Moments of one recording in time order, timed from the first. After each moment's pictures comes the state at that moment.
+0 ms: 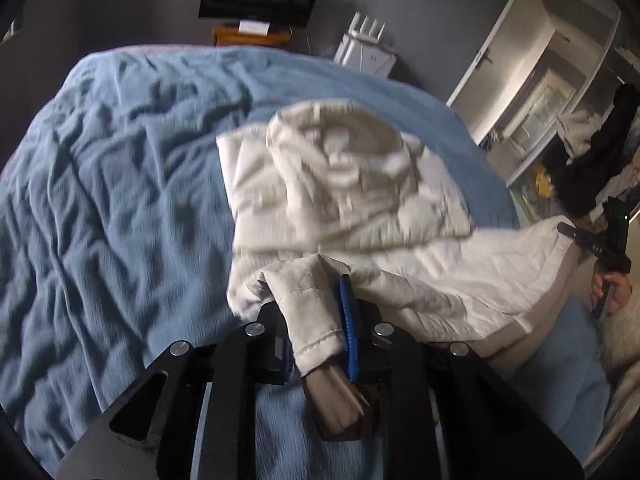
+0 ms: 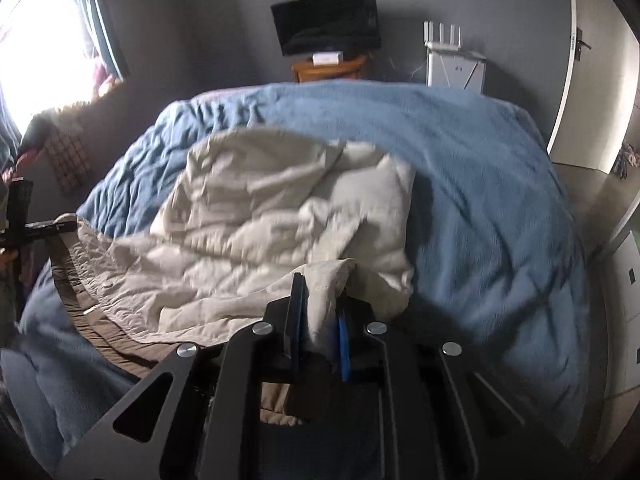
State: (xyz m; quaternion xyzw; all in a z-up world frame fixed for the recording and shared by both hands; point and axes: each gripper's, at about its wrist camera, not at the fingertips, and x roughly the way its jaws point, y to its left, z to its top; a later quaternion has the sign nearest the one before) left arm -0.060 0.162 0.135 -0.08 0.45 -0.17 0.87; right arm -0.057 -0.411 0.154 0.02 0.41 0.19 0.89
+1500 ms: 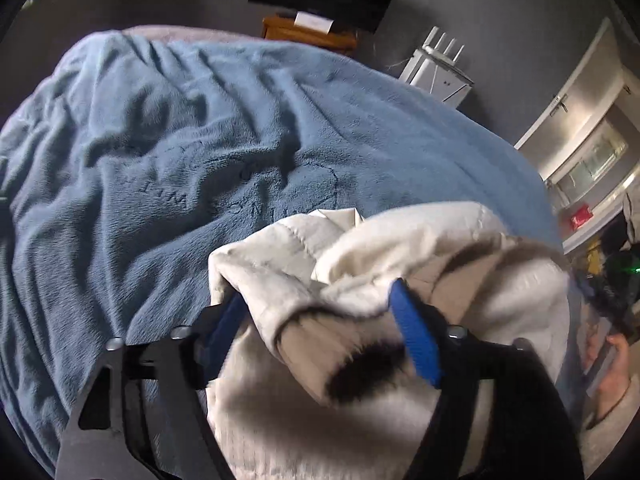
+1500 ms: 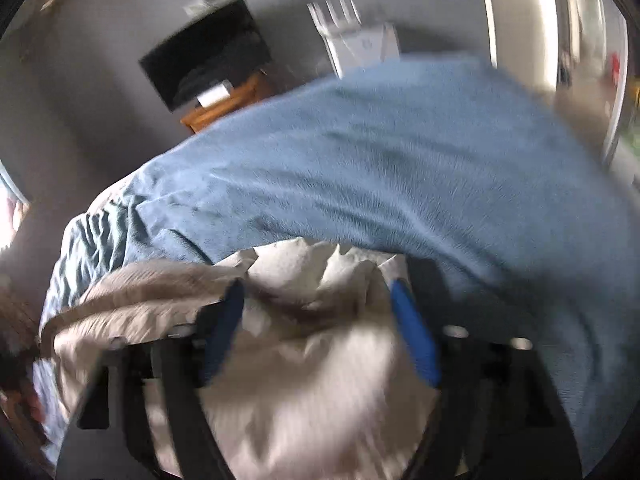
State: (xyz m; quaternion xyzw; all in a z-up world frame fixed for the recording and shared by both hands) left arm 0.195 0.153 0.062 -0.12 0.46 -0.07 0.88; right arm 0.213 -0.391 0.063 0.15 0.39 0.03 0.91
